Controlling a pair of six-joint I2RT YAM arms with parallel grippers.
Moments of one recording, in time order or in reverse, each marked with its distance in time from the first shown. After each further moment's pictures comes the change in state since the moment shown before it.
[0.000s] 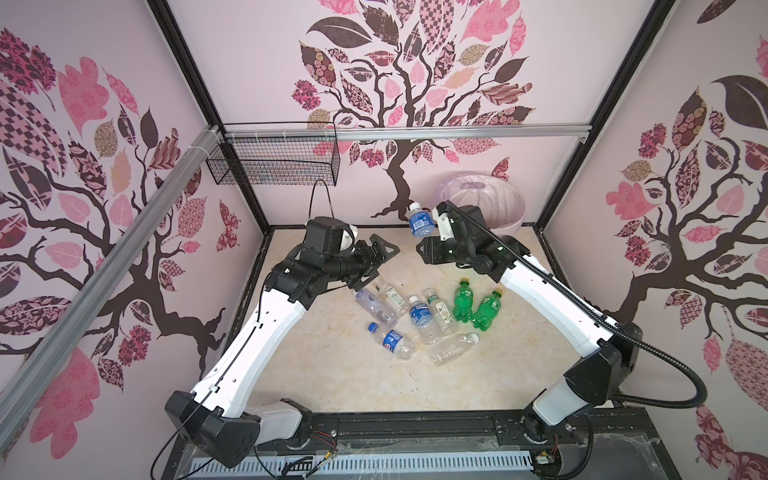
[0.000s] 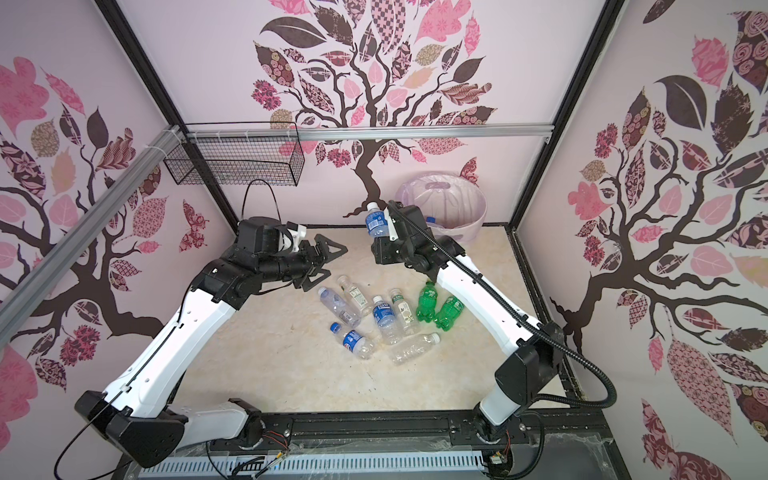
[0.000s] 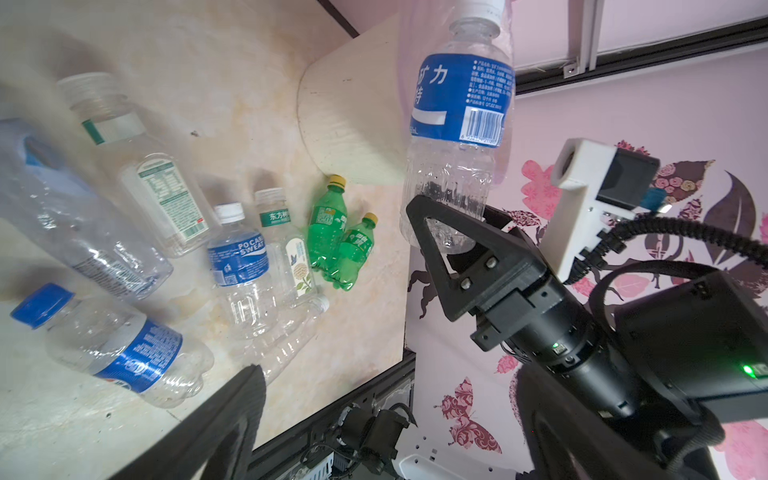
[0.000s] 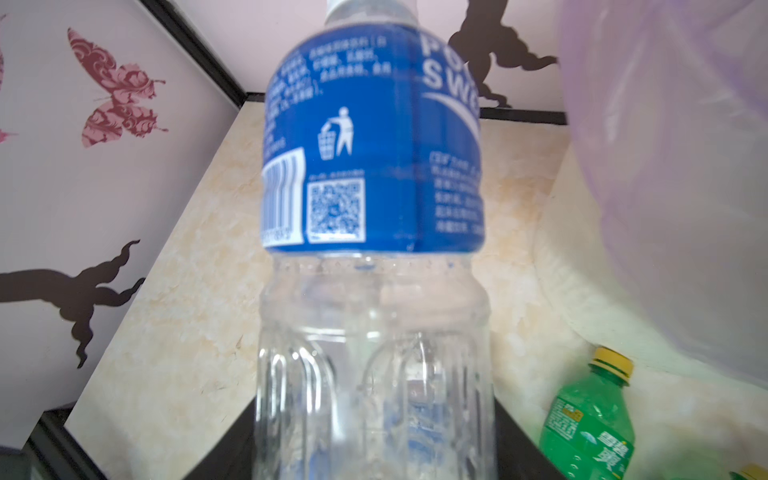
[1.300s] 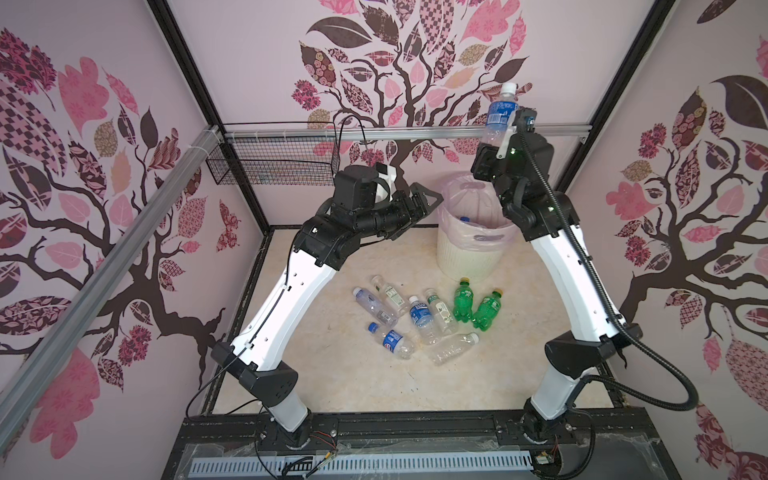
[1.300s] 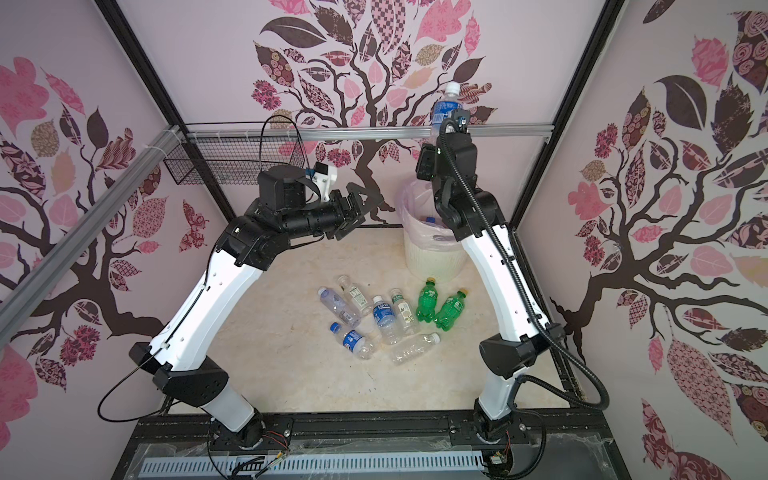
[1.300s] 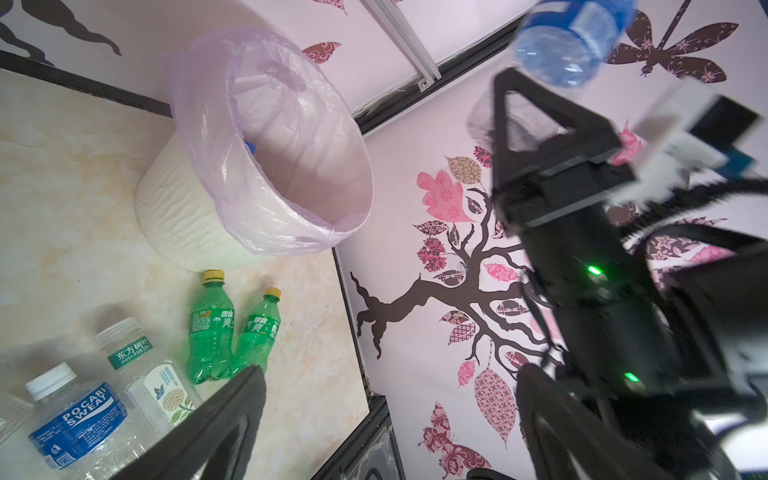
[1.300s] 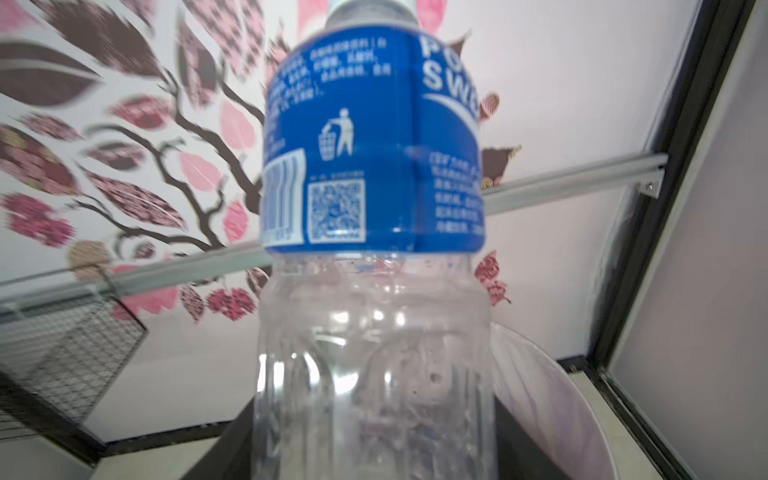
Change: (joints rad) left arm -0.149 0.353 0.629 -0.005 -0.082 0.090; right arm -0.190 0.222 0.646 0.068 0.464 -0.100
